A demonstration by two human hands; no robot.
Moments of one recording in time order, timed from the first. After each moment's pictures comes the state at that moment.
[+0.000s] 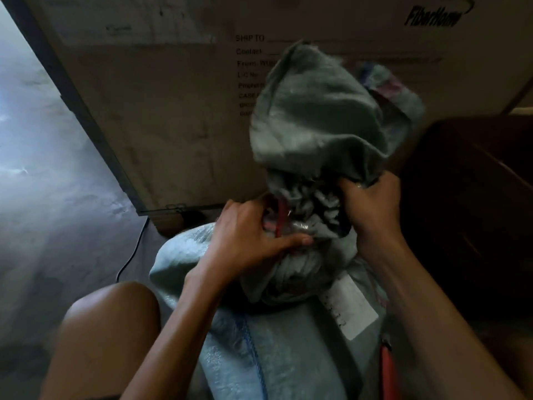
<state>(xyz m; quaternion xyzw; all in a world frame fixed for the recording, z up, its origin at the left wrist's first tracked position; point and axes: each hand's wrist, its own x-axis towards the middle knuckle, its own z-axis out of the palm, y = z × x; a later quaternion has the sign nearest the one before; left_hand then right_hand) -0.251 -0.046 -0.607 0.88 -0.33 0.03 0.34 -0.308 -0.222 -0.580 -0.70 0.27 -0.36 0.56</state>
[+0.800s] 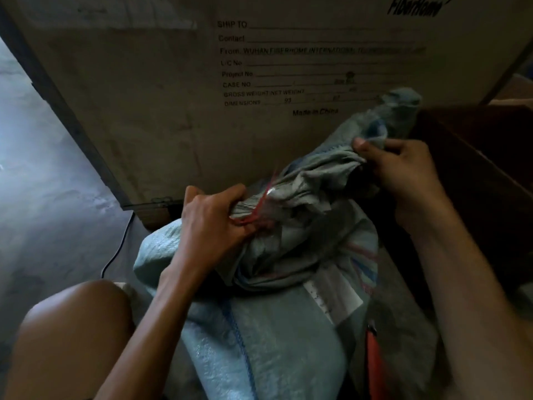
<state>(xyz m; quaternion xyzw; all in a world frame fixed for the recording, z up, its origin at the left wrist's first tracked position) -0.245 -0.031 -0.621 0.87 -0.33 0.16 0.33 -0.333 -0.262 -0.538 -0.73 0.27 -0.23 0.59</state>
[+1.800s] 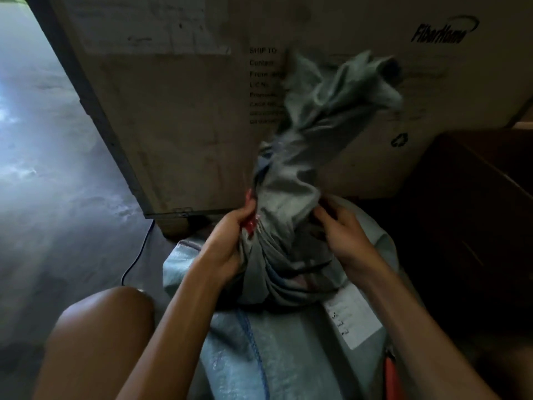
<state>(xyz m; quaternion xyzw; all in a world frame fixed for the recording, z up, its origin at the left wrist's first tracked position) -0.236 -0.042 -0.622 0.45 0.09 -0.36 0.81 -0.305 -0.205 -0.619 -0.75 0.21 -0.11 0.62</state>
